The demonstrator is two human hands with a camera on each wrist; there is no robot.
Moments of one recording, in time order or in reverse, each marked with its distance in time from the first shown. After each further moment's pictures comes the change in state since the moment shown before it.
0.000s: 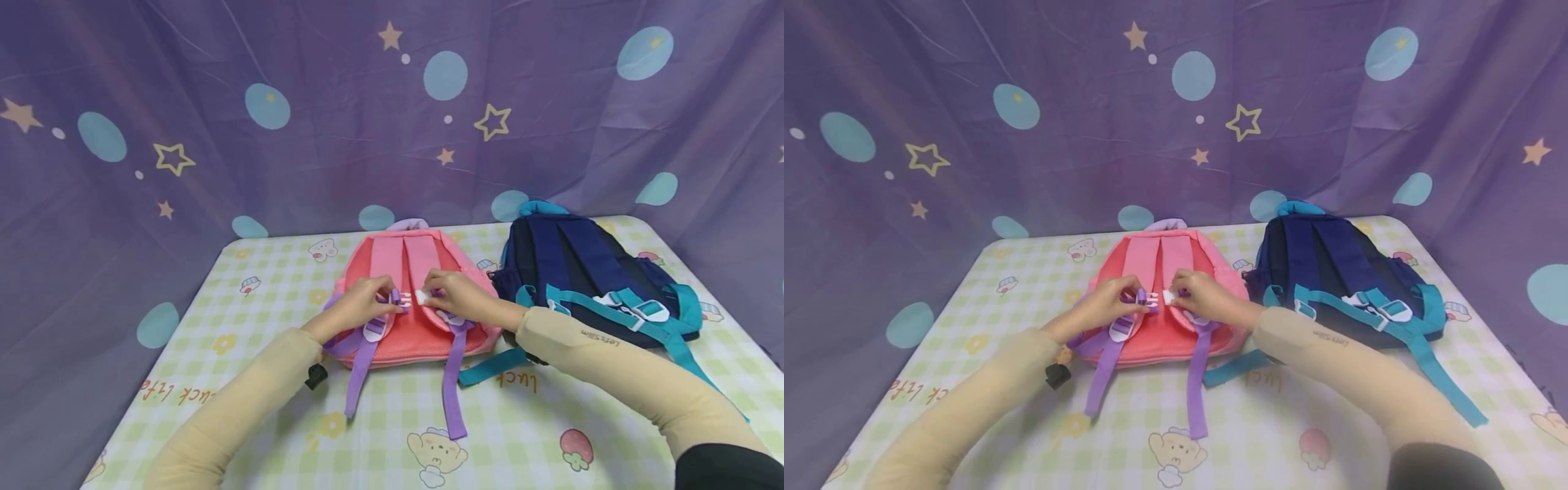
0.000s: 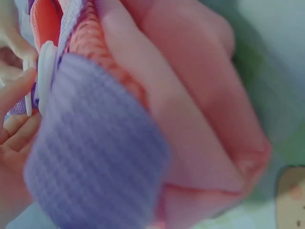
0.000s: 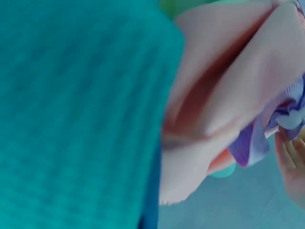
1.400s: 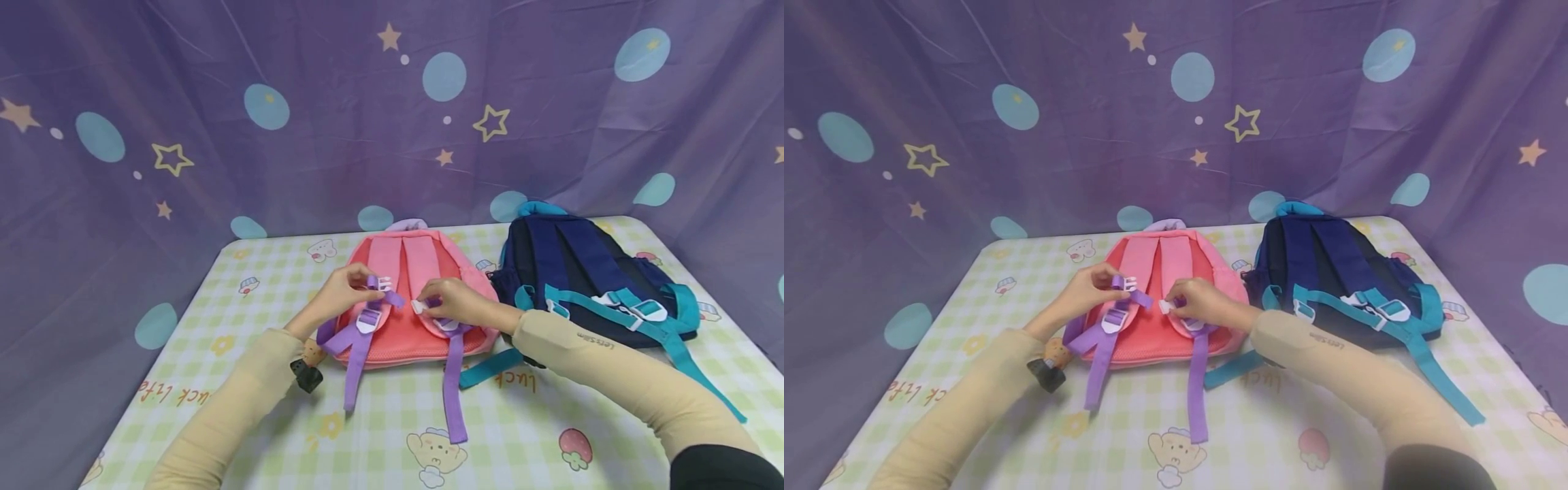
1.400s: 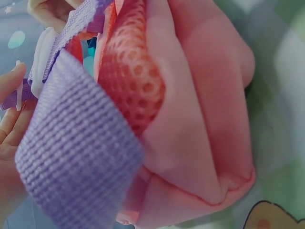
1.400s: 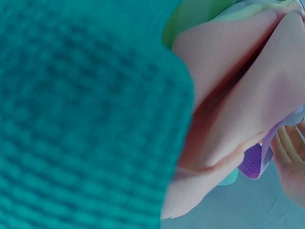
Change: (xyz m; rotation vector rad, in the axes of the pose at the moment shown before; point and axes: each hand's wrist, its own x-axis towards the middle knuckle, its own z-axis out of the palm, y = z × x) left_hand -0.011 -0.017 -0.019 -0.437 0.179 -0.154; right_hand -0.001 0.001 0.007 0.094 -0.114 0.093
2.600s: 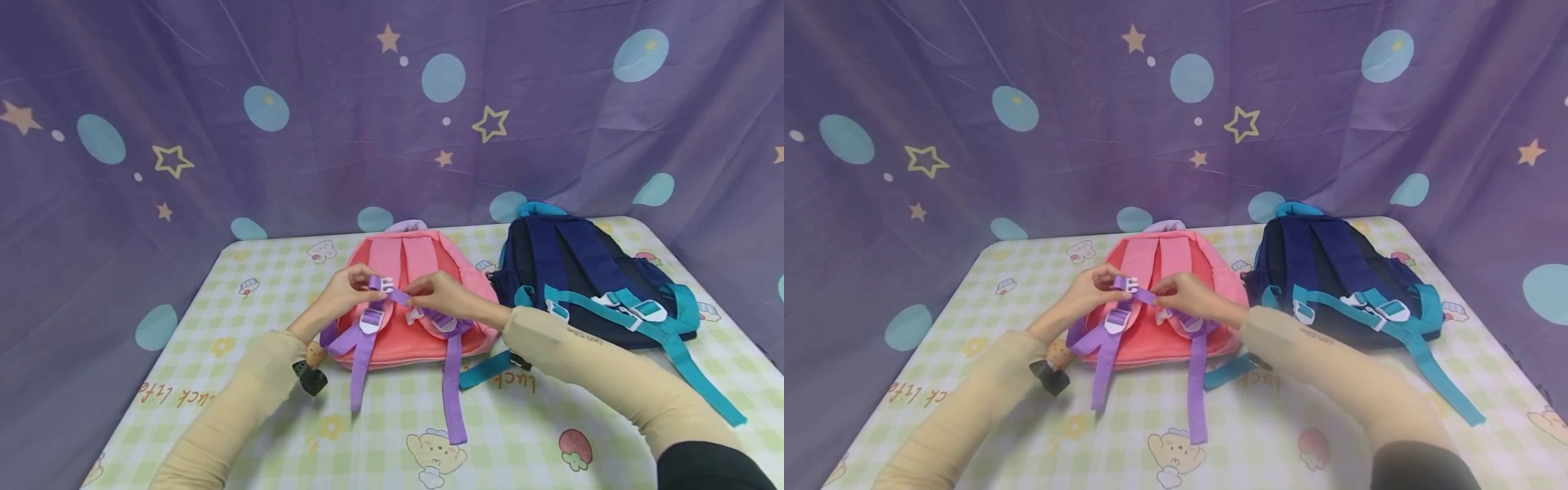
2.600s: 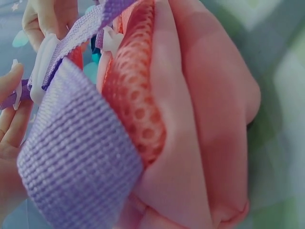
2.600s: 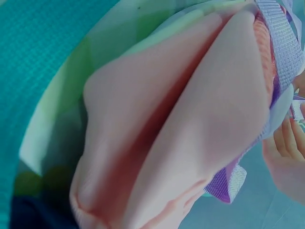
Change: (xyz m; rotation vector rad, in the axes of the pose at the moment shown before) left_hand 0.001 -0.001 0.006 -0.070 0.005 -0.054; right_hand 0.016 -0.013 0.002 0.327 0.043 0.127
